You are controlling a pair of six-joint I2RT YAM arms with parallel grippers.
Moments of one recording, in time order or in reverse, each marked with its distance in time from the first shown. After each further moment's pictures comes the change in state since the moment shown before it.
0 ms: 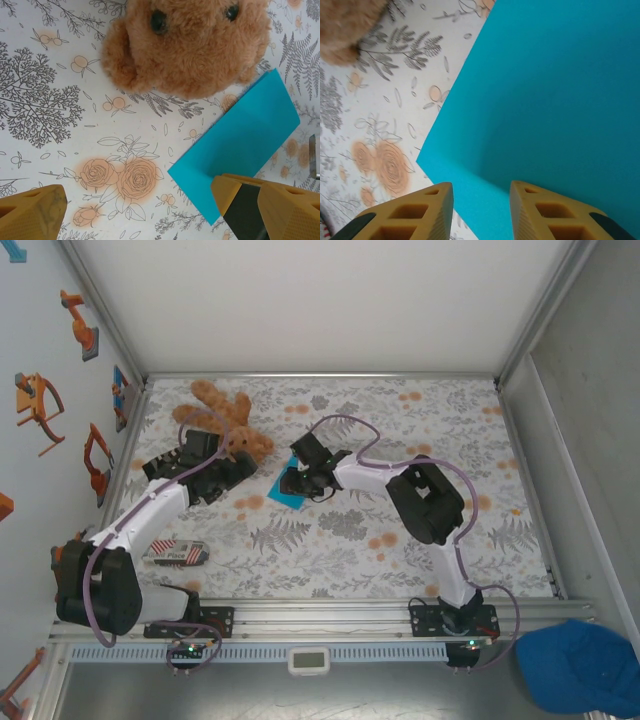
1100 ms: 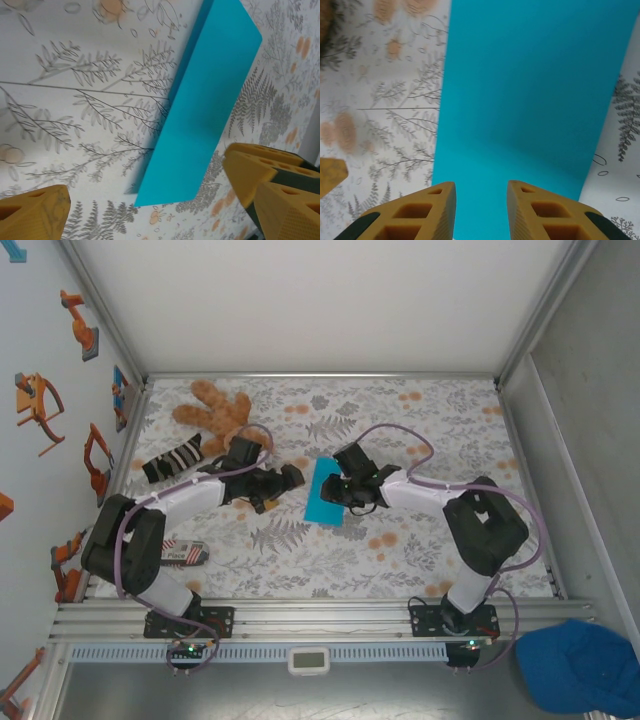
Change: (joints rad) left arm -0.212 0.242 -0.001 0.228 0.368 -0.111; right arm -0.082 -0.400 -0.442 0.057 0.122 0.076
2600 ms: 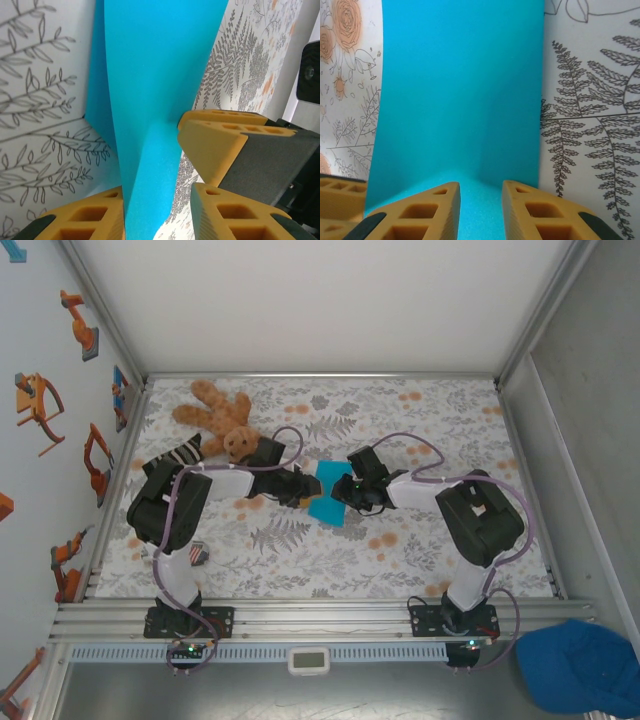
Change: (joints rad) left arm -0.049 0.333 0.122 0.219 0.289 0.065; right arm -0.094 0.054 -0.093 0.151 -0.064 0.078
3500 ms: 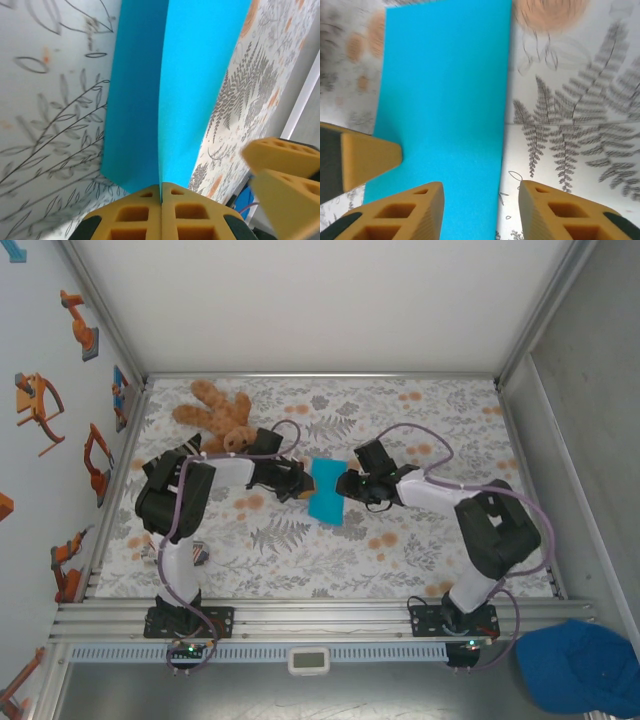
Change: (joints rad) left arm 0.057 0.065 0.109 -0.130 0.007 0.018; right arm -0.020 -0.148 0.019 -0.132 0.072 -0.171
